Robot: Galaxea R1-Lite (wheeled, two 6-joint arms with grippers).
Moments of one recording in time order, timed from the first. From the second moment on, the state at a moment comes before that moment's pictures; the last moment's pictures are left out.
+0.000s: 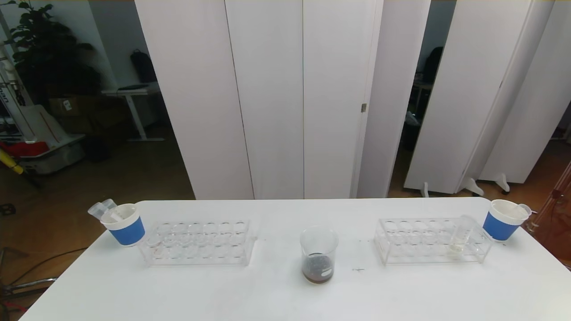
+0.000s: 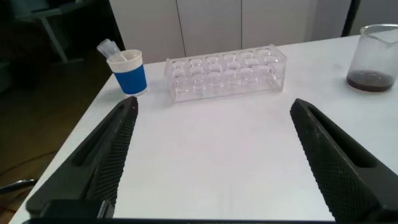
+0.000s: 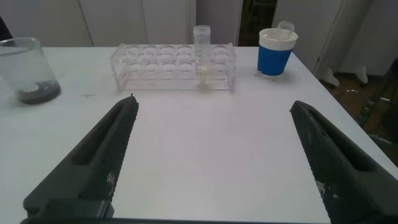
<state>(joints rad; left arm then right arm) 0.00 0.00 -0.01 -0.05 -0.03 0.11 0.00 0.00 0.00 0.00 -0.01 0.03</state>
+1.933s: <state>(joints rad) 0.00 0.00 0.00 0.01 -0.01 0.03 0.00 0.00 0.00 0.00 -0.01 0.03</state>
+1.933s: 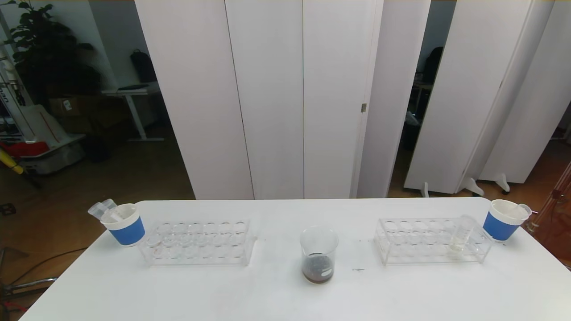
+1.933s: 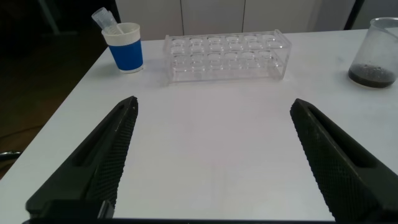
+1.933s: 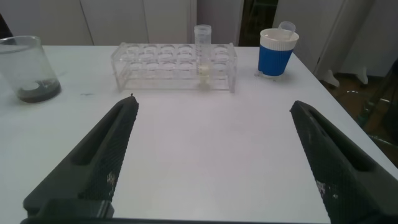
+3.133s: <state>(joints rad) 0.00 0.00 0.00 0.01 -0.01 0.03 -0.01 0.56 -0.63 0.08 -0.03 0.05</state>
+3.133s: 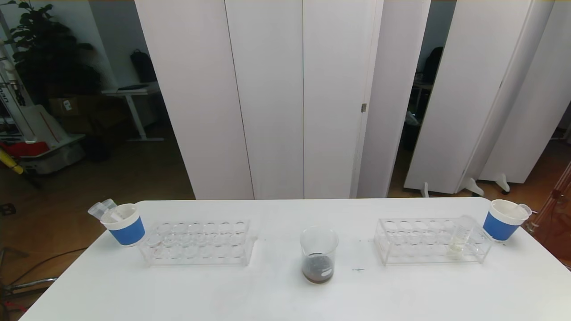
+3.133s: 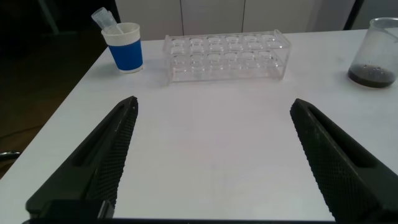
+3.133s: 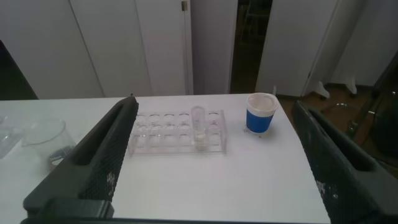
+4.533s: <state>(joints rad) 0.00 0.00 0.00 0.01 -0.01 0.03 -0.10 1.46 -0.28 -0.82 -0.02 0.07</state>
